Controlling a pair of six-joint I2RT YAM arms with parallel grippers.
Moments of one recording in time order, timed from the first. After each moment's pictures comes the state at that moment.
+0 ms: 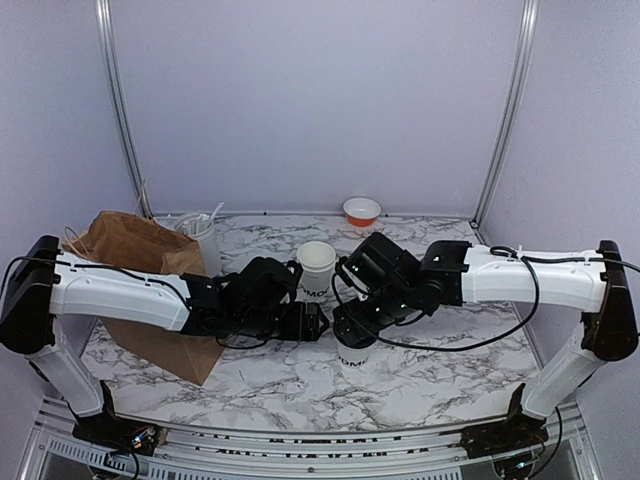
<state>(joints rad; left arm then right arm) -1.09 1.65 1.04 -0.13 -0.12 -0.80 1.05 1.55 1.21 -0.71 0.18 0.47</state>
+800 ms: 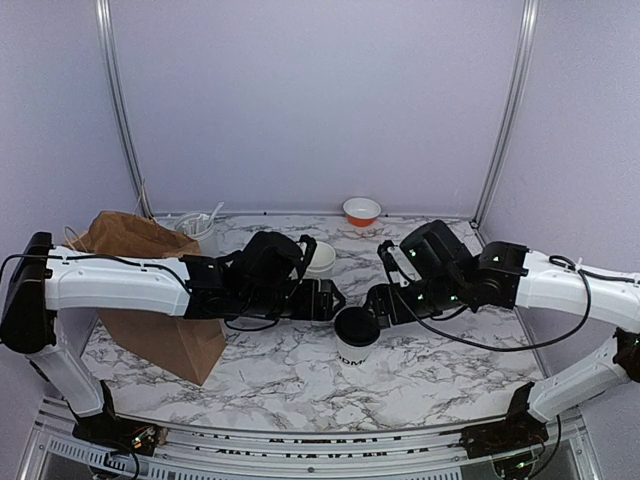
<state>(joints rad) -1.09 1.66 1.17 -0.16 -0.11 -0.73 0.95 1.29 1.06 -0.65 0.09 0.56</state>
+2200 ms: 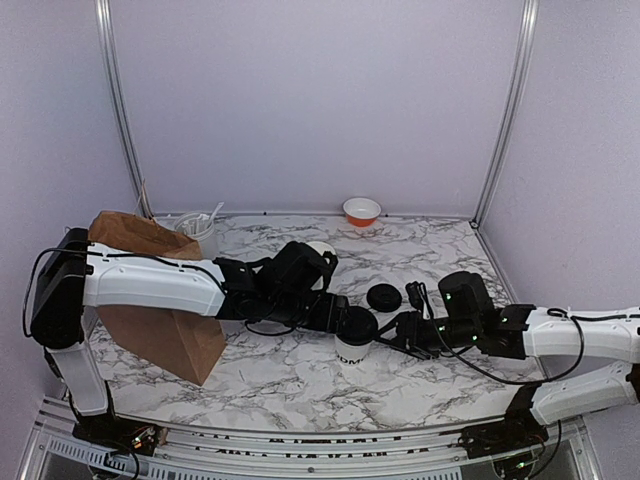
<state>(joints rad) -1.10 1.83 1.30 -0.22 -0.06 -0.67 0.77 1.10 0.49 -0.06 -0.29 0.91</state>
